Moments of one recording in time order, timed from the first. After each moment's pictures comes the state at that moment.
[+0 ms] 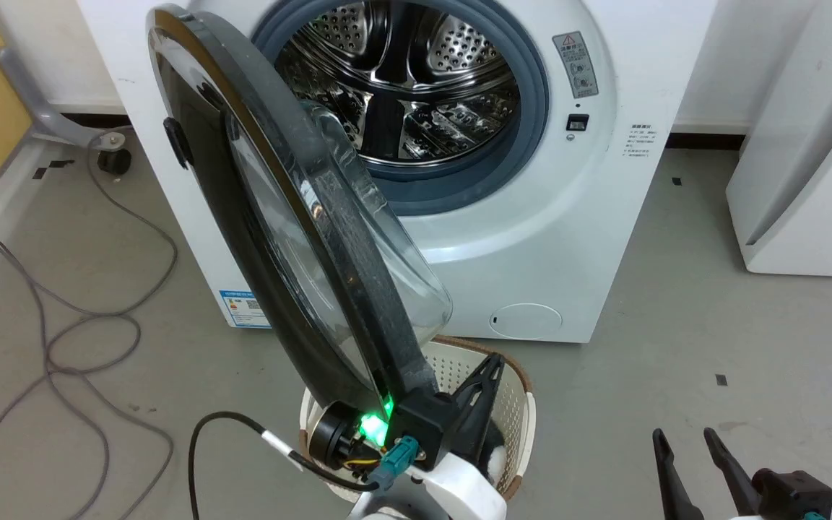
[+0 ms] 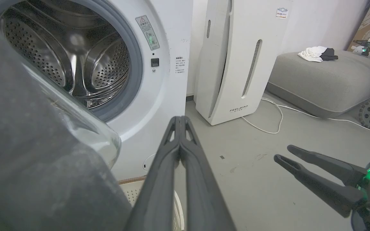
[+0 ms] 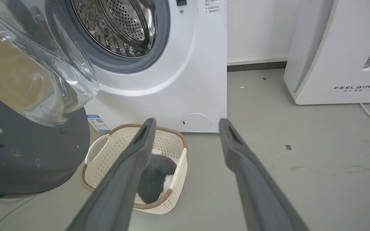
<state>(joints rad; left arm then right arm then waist) -0.23 0.05 -0.65 0.13 -0.24 0.13 -0.06 0.08 -0.05 -0.01 0.24 0.19 0.13 -0.20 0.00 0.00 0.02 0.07</state>
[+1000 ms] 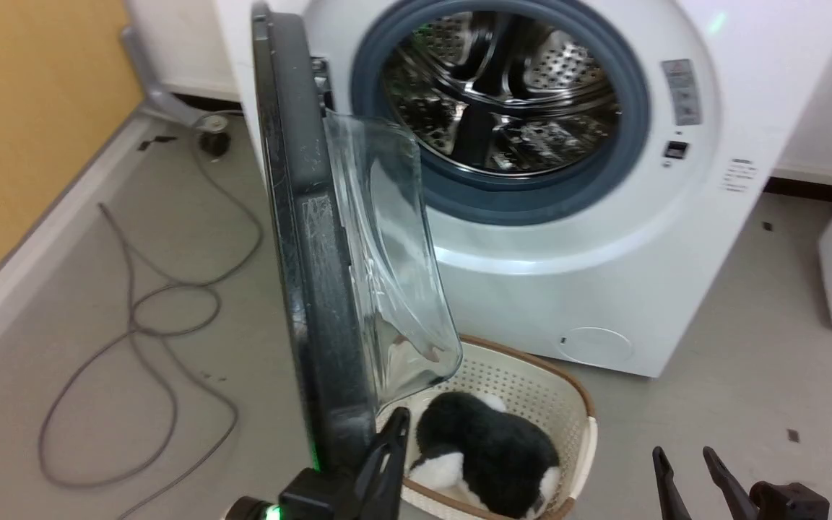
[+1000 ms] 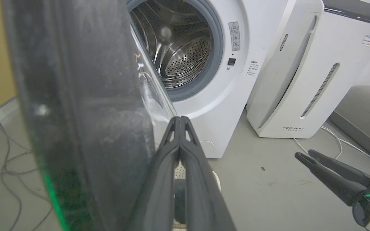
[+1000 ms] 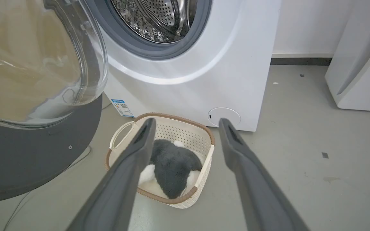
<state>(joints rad) 0.06 0.18 -0.57 -0.20 -0.28 0.30 -0.03 0.09 -0.05 -0.01 0.29 0.20 0.13 -0.19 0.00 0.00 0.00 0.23</state>
